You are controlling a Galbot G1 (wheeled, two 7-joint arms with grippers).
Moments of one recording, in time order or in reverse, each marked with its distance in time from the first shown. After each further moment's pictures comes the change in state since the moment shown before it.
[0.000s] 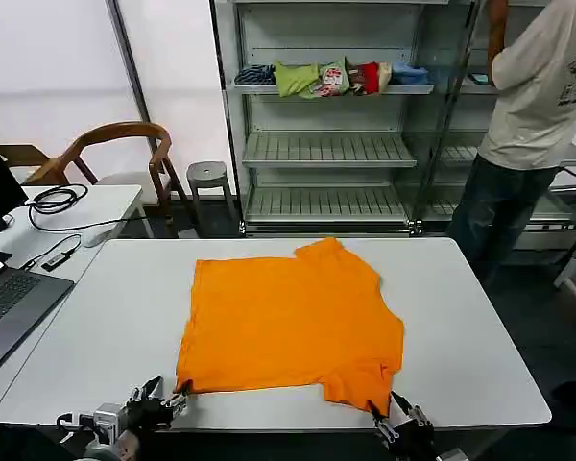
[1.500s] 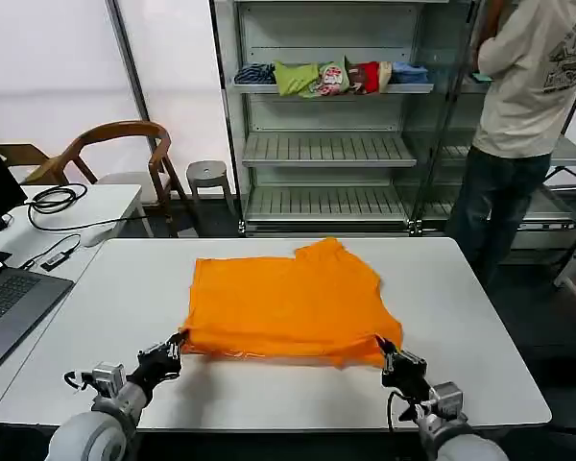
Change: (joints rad) left arm -0.262 0.007 0.033 0.164 -0.124 -0.145 0.114; right arm 0.412 0.078 -0.055 -0.110 0.045 -0.074 0.023
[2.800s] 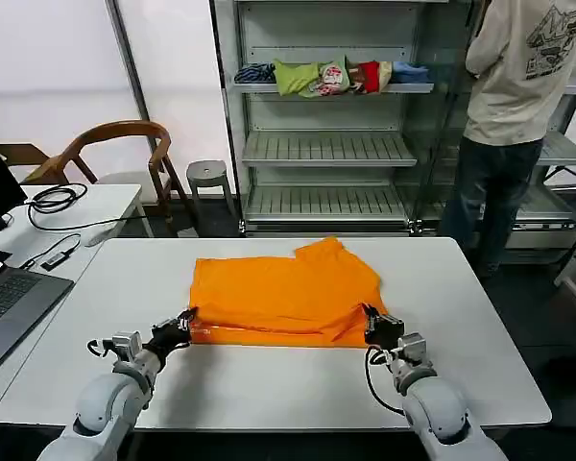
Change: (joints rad) left arm -0.207 -0.007 0.095 0.220 -0.028 -0.031 0.017; right arm 0.219 0.057 -0.075 -0.239 -0.053 -0.001 -0.010
